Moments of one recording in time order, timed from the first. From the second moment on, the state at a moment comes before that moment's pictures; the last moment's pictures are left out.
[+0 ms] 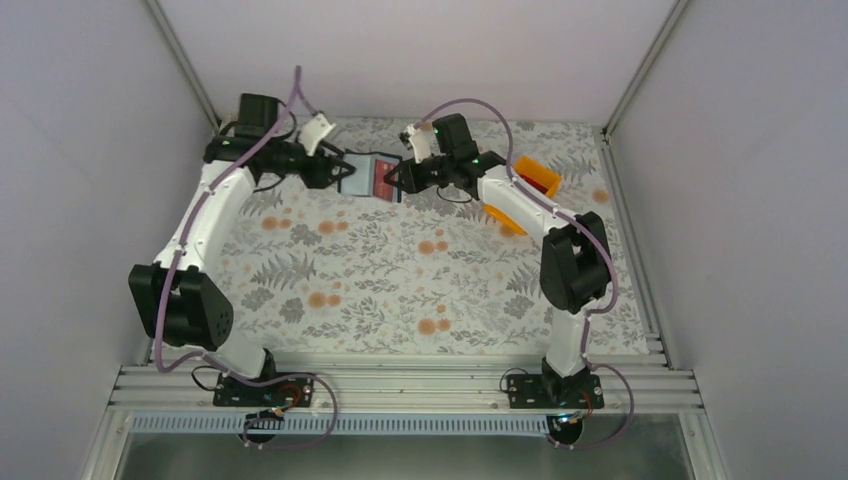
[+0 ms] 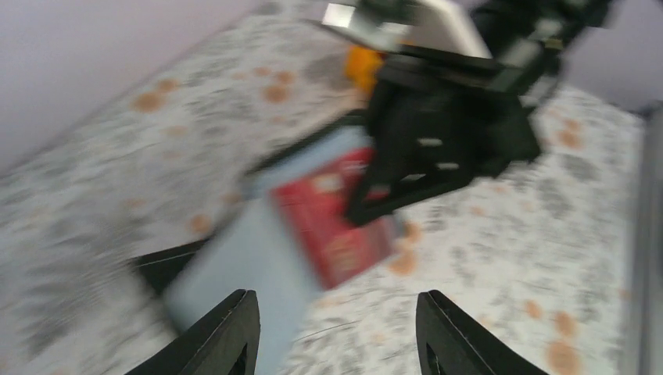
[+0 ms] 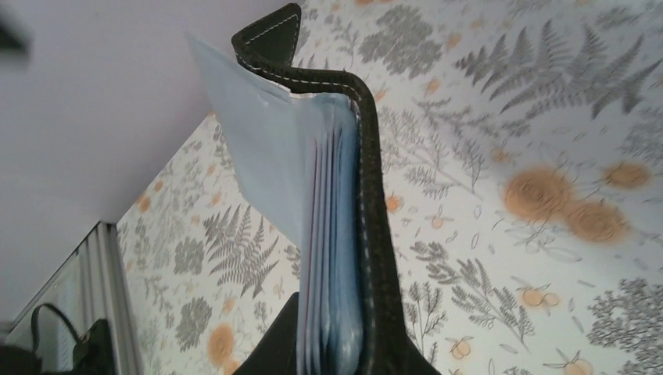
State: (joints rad) left arm -0.06 1.57 1.54 -0.79 0.77 0.49; right arm 0.54 1.93 1.60 -0.35 -0.66 0.18
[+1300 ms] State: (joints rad) left arm -0.12 1.62 1.53 -0.94 1.25 0.54; right arm 0.55 1.81 1.62 -0.34 -0.98 0.03
